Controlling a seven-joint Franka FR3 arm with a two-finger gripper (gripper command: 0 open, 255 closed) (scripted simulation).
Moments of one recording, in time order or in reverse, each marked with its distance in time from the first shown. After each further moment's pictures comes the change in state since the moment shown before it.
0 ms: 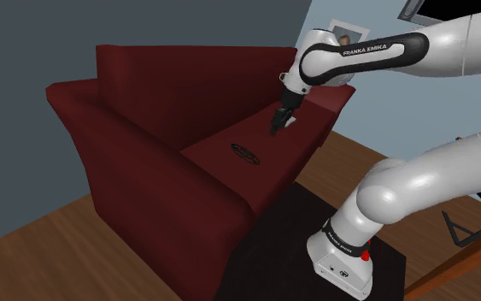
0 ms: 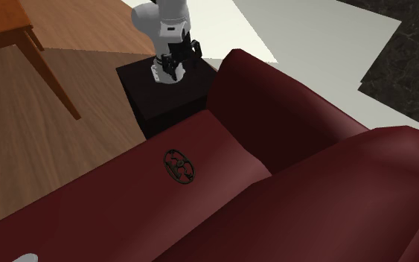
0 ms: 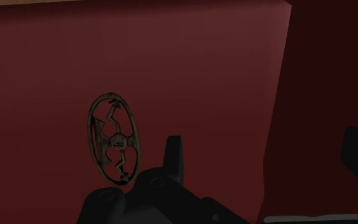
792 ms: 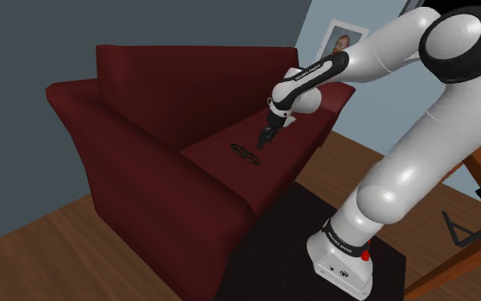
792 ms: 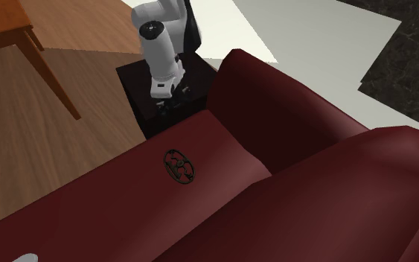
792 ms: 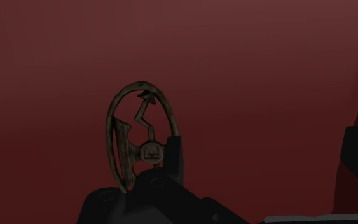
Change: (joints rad) arm 0.006 0.462 -0.147 0.063 0.145 0.399 -0.253
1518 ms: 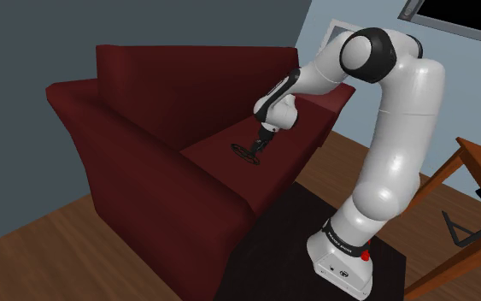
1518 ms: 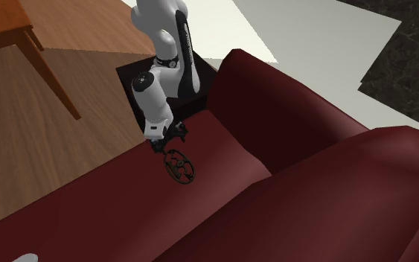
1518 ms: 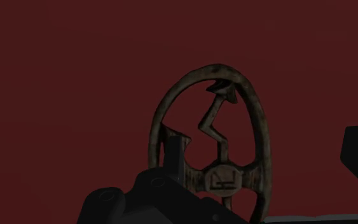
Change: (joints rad) arm -0.108 0.448 0.057 0.235 0.346 0.167 -0.343
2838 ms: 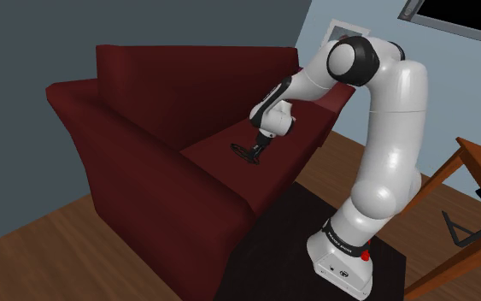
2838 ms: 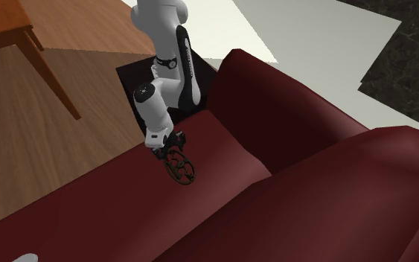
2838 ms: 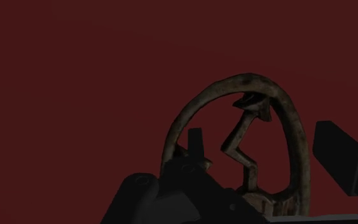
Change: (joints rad) arm -0.049 0.109 0.054 0.051 0.079 0.073 -0.071
